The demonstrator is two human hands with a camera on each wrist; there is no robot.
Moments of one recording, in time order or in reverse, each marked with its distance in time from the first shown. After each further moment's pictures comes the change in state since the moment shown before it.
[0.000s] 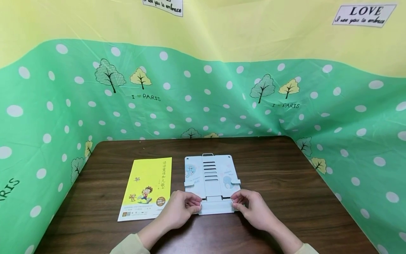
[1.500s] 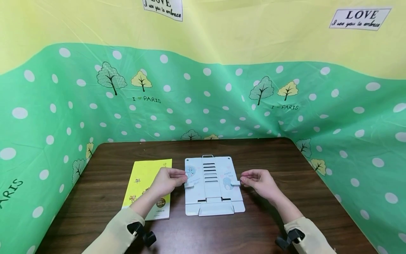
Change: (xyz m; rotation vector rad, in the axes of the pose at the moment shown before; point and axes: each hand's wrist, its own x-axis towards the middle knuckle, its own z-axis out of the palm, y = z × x) left_hand 0.050 -0.014 -0.063 -0.144 0.159 -0.262; right_hand 0.053 0.042 -0.053 0.224 0.085 0.260
